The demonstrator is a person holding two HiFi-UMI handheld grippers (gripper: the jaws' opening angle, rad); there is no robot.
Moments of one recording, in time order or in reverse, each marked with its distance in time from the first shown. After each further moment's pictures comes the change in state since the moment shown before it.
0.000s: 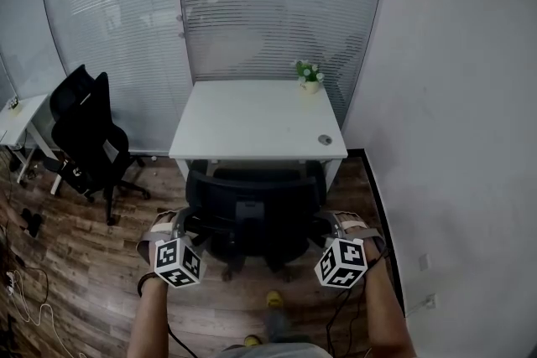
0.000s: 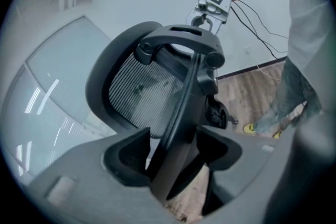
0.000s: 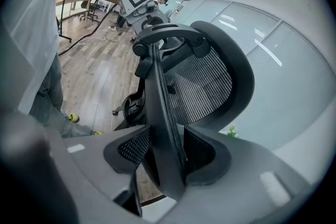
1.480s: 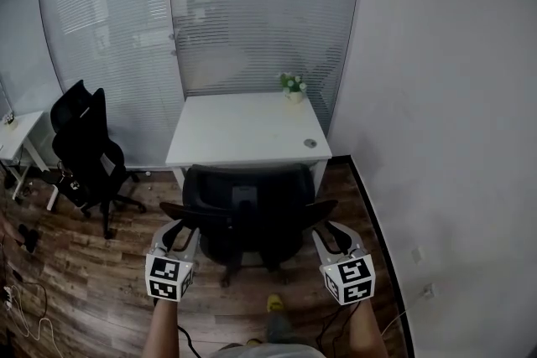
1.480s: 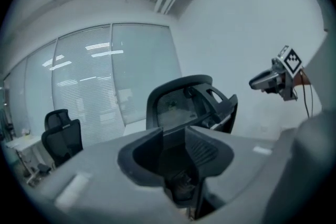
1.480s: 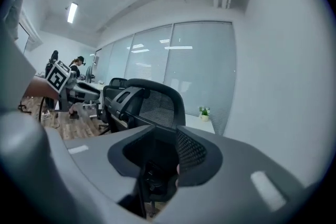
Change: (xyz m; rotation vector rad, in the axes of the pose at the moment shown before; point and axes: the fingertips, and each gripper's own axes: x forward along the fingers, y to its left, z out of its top) left arm -0.114 -0.003 0.009 -0.739 -0.347 0.267; right arm -0.132 0.019 0.013 0.887 -0.378 -0.387
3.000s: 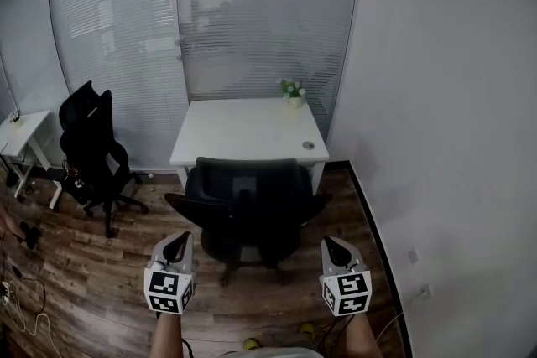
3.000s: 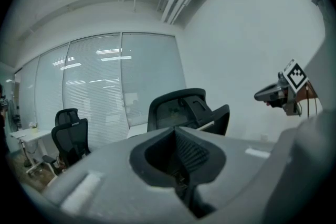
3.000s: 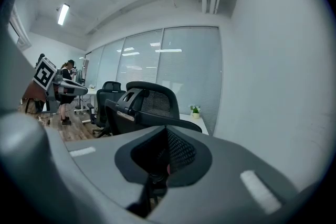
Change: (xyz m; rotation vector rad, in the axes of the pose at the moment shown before) left arm -0.081 -0.036 0.010 -0.058 -0.066 0.062; right arm -0.074 0.016 -0.024 0.070 -0.025 -0.104
